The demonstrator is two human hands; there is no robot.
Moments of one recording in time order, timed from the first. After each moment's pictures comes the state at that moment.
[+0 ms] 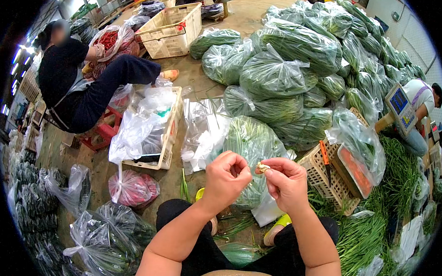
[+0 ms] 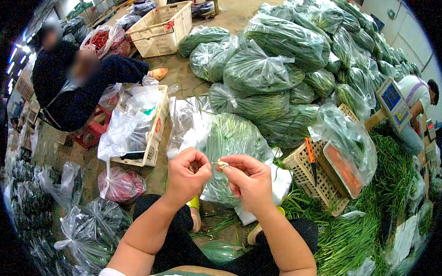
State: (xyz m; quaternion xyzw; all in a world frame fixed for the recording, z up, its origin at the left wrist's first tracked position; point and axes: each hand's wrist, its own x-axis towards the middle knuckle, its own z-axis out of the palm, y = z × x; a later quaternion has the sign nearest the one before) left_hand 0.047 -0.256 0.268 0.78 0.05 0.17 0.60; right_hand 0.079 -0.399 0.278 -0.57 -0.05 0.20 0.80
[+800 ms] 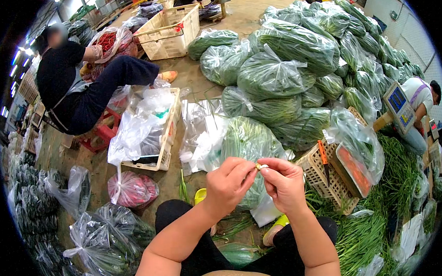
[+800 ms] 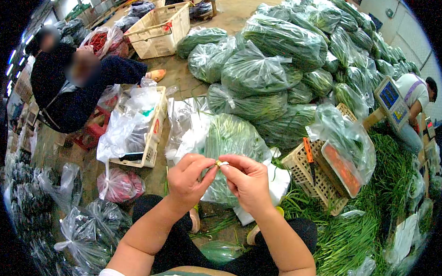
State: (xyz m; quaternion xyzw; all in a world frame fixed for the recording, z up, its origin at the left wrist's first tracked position) left_hand 0.047 -0.263 0.265 0.84 -0.11 0.34 0.41; right_hand 0.080 -0.399 0.274 -0.53 -0.02 0.23 0.82
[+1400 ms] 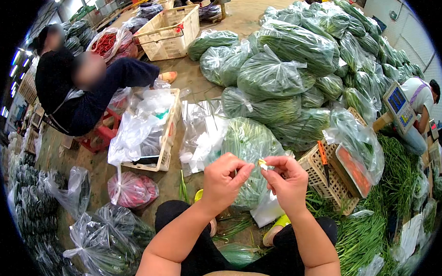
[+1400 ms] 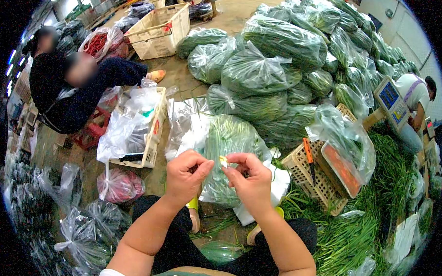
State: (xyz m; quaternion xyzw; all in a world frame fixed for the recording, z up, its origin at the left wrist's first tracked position) left_hand 0.048 -0.256 0.263 0.77 -0.01 0.19 0.61; right_hand 0.078 -0.400 0.270 -0.68 -0.12 0.06 0.72
